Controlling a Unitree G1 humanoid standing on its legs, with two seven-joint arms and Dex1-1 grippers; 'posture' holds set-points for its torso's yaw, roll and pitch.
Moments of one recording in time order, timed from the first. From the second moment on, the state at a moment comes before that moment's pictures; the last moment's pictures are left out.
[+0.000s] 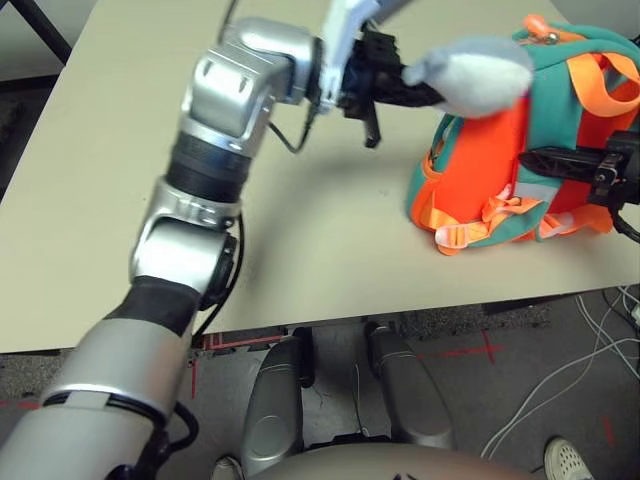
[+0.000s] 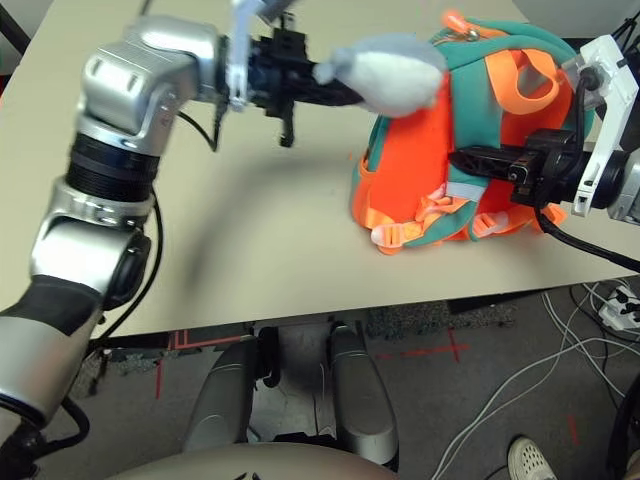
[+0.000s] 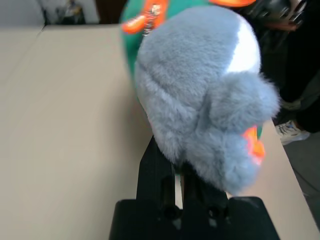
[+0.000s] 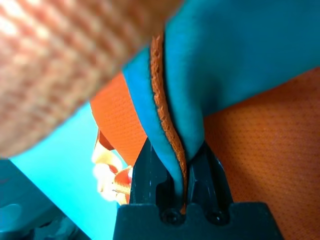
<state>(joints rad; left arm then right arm) -1.30 0.46 -0.17 0.27 -0.31 0.82 -1.20 -0.48 -1.05 -0.36 -0.16 0.92 1.15 0.77</state>
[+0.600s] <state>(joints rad) -0.61 0.55 -0.33 -0.06 -0.35 0.87 -1.04 -0.45 -1.04 -0.36 -0.18 0.92 1.15 0.77</state>
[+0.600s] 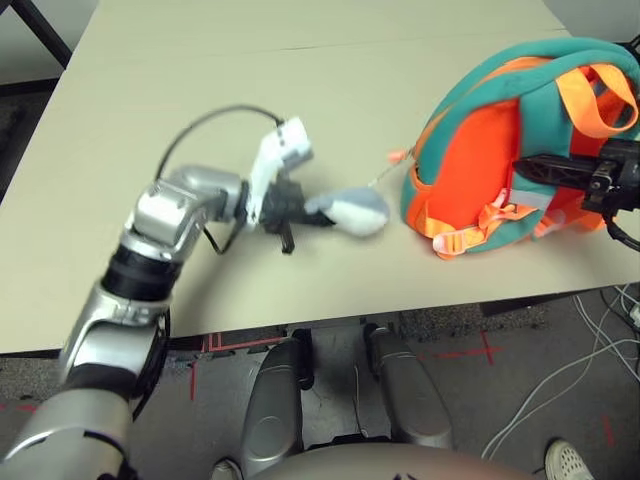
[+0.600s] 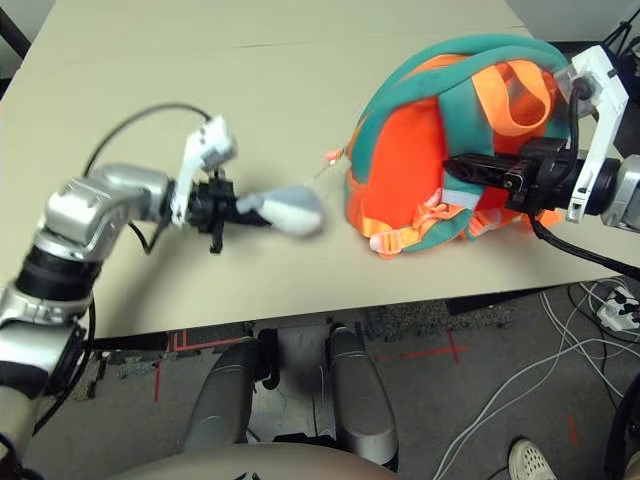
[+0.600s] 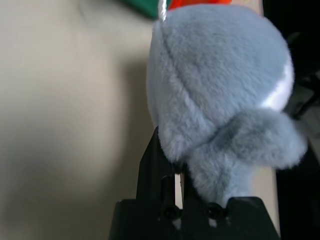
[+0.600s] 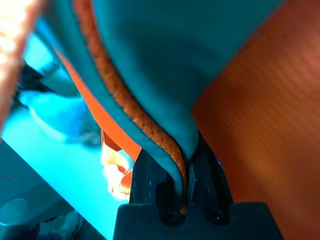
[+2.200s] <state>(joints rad) -0.64 0.45 0.31 0.58 -0.20 0.06 -0.09 -0.70 -0.93 -0.56 0.77 0.39 0.16 0.52</state>
